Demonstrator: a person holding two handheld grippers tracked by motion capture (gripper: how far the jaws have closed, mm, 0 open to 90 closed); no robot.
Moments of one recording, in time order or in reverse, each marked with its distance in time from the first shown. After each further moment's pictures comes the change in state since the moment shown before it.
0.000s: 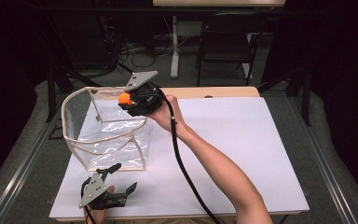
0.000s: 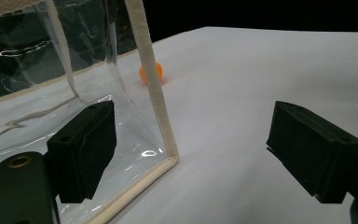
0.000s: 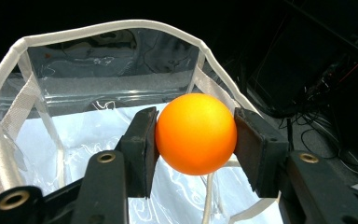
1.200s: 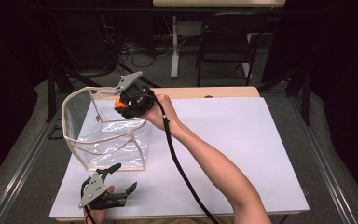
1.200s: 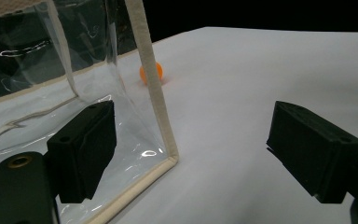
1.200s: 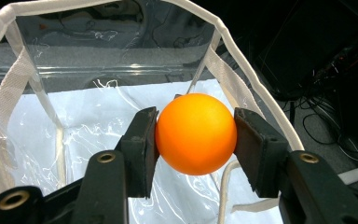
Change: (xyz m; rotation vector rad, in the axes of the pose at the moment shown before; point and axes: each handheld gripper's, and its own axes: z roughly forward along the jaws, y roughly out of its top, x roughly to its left) left arm 0.000 0.000 0.000 0.000 -0.001 0.002; right arm 0.007 0.009 0.021 0.122 0.017 -0.047
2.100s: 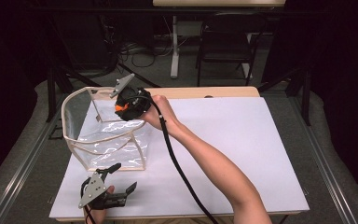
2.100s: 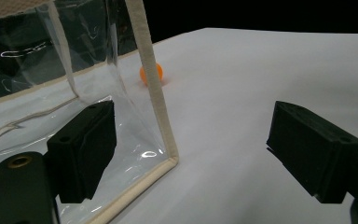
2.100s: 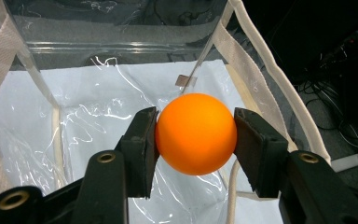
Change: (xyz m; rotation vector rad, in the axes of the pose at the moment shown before) left arm 0.000 0.000 0.000 -0.002 0.000 -0.002; right arm 0.003 0.000 0.014 0.096 0.010 -0.022
